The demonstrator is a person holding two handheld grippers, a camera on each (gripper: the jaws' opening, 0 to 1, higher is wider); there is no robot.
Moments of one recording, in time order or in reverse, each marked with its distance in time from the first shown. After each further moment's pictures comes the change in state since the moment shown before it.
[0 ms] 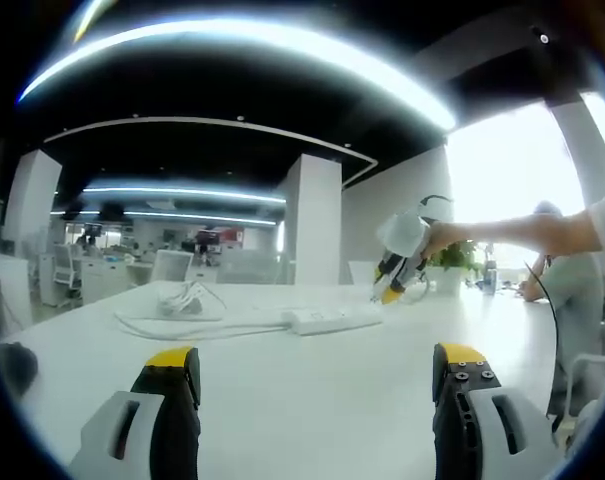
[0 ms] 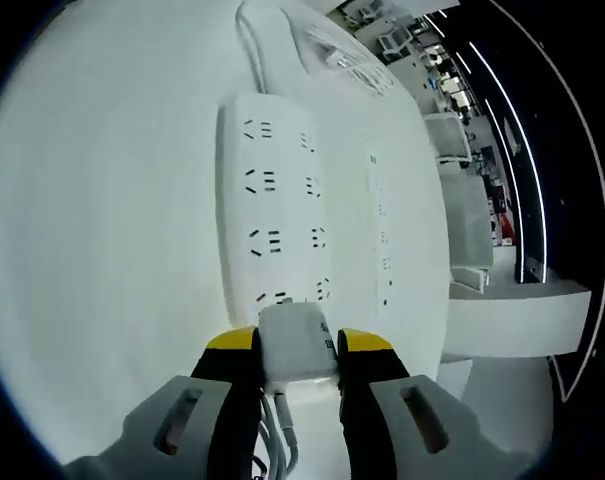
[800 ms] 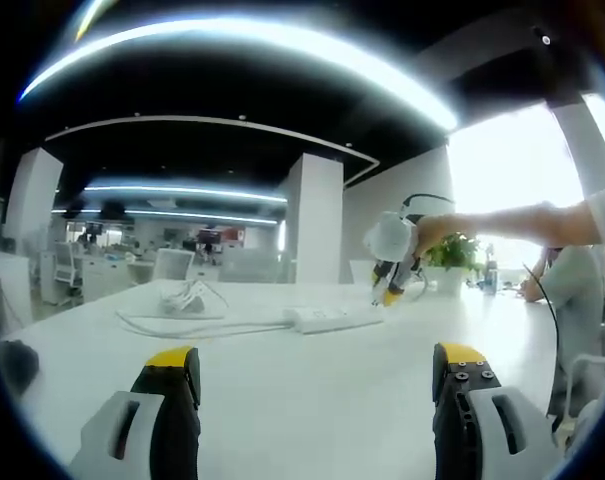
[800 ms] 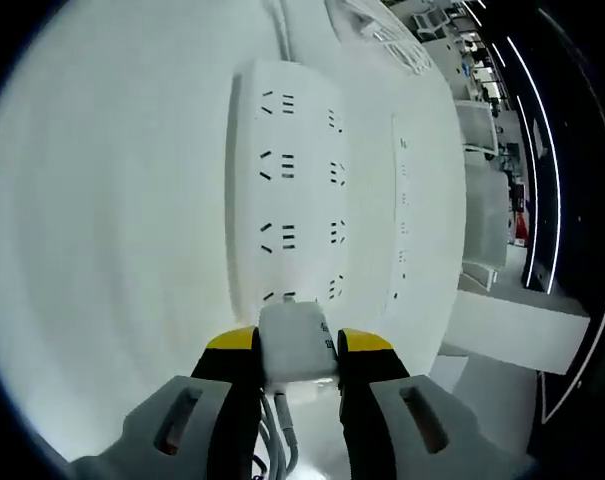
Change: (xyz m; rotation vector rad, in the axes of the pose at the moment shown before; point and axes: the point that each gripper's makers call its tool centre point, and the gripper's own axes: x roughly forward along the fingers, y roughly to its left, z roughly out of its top) left arm -0.002 0.003 -0.001 -0.005 0.003 0.004; right arm 0.008 0.005 0.001 -0.091 0.154 0.073
